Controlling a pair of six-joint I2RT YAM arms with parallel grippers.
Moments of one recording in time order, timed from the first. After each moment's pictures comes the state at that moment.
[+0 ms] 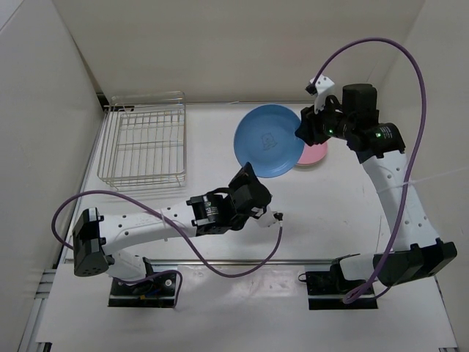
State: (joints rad) left arm -1.28 1.44 1.25 -0.41 -0.77 1.65; right arm 0.28 1.33 1.62 -0.83 -0.37 -0.26
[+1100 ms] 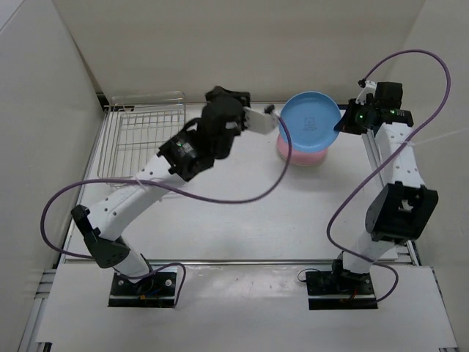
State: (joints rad) left arm -1.01 1.57 1.81 -0.48 -0.74 1.30; right arm -0.12 1.61 1.60 -0.72 -0.42 0.04
